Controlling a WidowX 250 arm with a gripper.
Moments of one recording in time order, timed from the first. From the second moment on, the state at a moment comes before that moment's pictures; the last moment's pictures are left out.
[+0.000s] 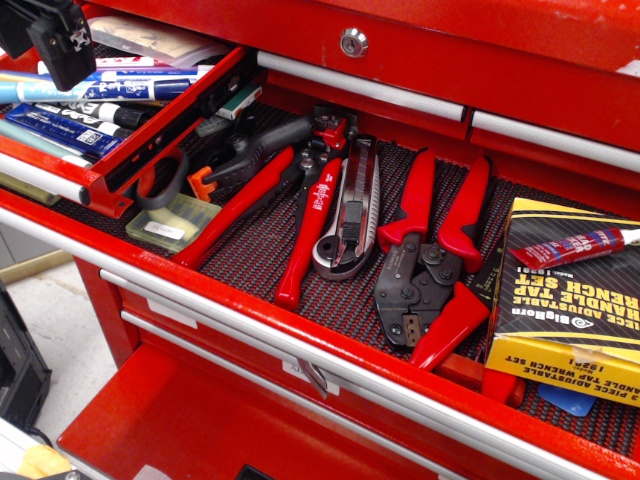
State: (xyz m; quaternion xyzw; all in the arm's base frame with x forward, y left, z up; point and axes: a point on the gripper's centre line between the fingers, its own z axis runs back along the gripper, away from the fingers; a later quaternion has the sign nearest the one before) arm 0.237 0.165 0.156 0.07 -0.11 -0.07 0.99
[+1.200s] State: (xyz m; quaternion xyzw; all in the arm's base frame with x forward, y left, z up) arm 0.281 0.009 0.173 0.03 -0.15 -0.17 0.97
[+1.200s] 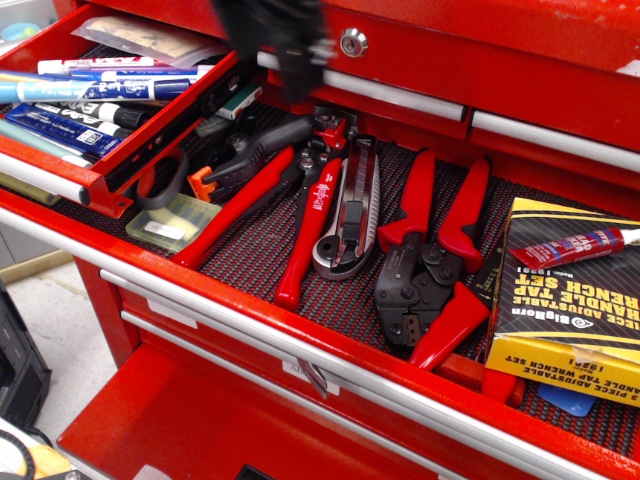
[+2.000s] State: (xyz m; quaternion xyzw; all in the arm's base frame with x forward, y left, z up) arm 0.294 -0.057 0.174 0.04 -0.17 -0.15 0.97
